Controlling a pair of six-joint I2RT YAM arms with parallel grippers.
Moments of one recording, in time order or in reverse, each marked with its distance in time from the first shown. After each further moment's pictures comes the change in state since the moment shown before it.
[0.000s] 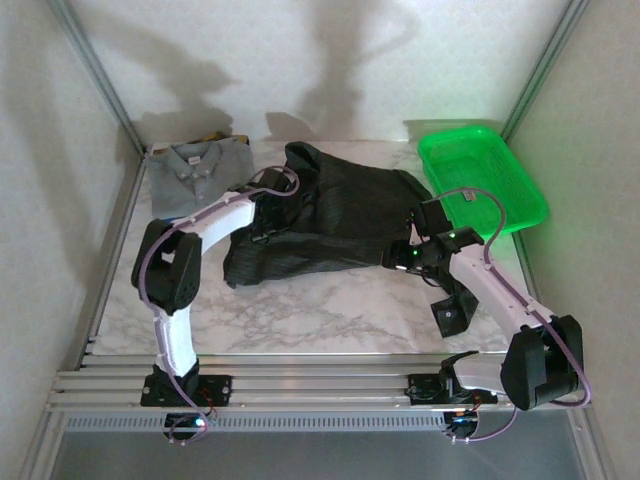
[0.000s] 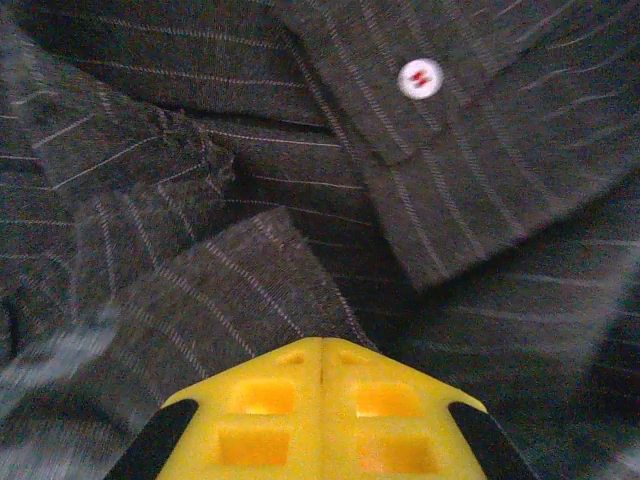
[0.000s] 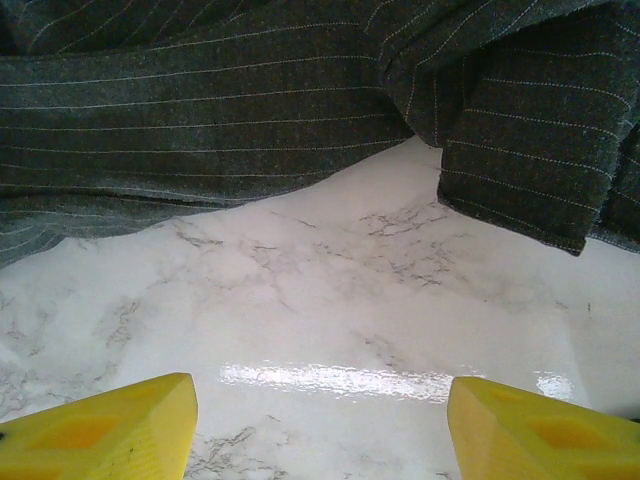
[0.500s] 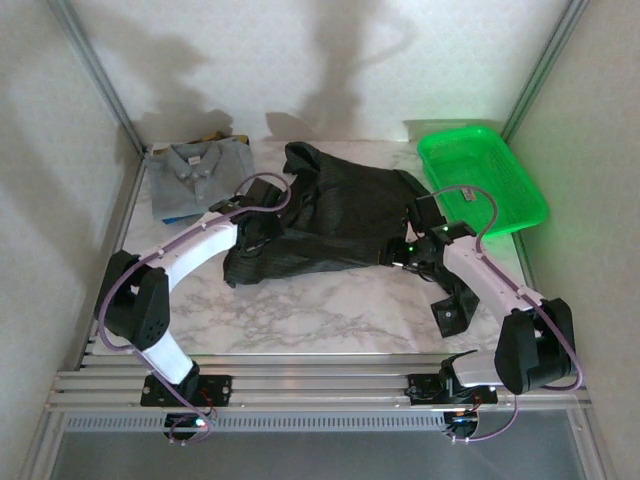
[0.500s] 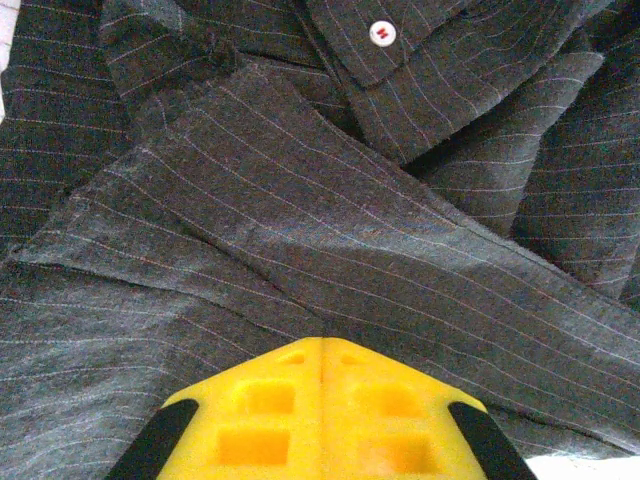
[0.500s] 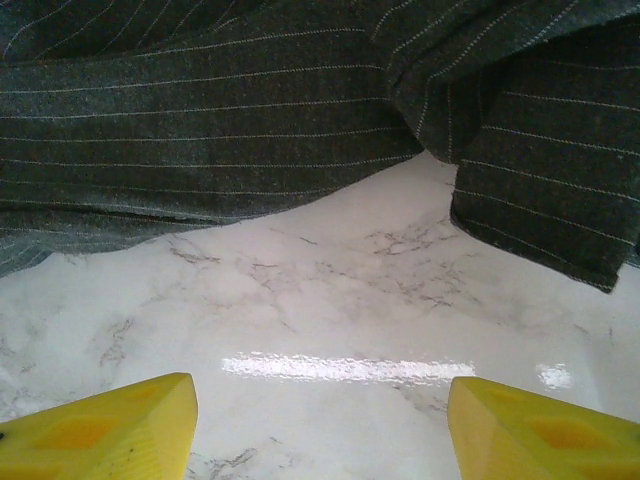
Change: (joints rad) left arm -0.046 -0.260 -0.217 0.080 -0.019 -0.066; right arm 0.000 0.088 0.032 0.023 -0.010 0.003
